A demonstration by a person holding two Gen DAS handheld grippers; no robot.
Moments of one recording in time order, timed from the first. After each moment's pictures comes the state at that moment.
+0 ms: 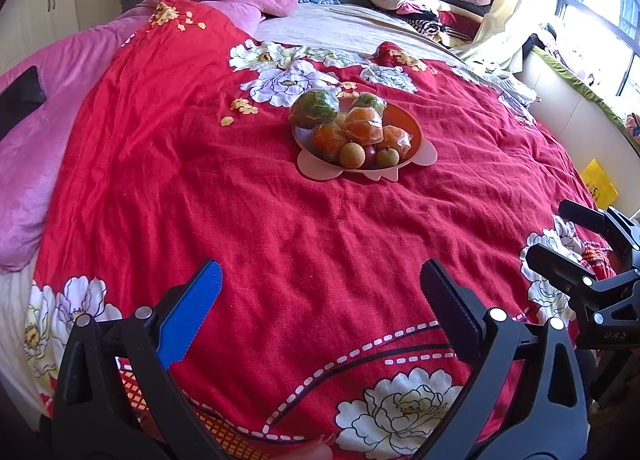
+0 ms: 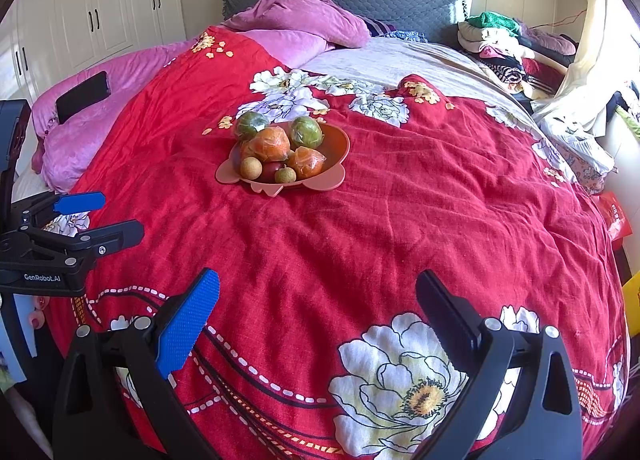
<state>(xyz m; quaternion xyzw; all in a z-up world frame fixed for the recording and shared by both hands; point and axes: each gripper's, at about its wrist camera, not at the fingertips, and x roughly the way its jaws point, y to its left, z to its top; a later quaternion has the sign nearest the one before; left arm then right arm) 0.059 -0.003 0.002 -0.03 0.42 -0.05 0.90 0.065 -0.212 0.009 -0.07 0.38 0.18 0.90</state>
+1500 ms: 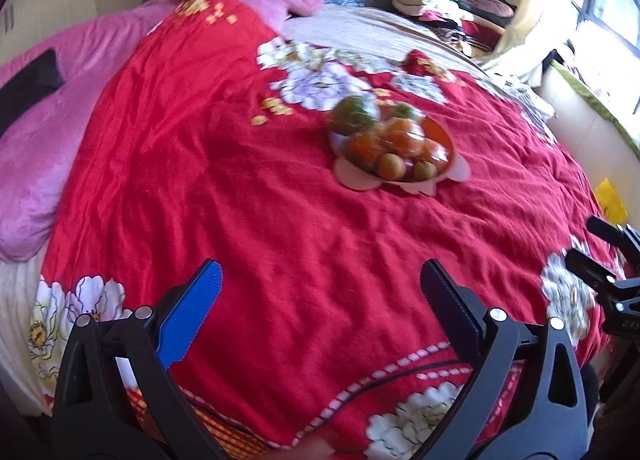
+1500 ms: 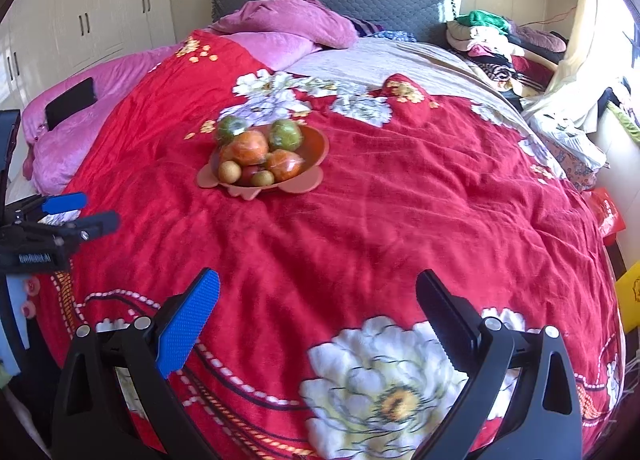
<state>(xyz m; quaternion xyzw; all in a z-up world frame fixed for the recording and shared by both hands) 0.076 0.034 -0.001 -0.06 0.43 -0.01 0.90 0.079 -0.242 0.011 -0.07 0.38 0.15 0.91</state>
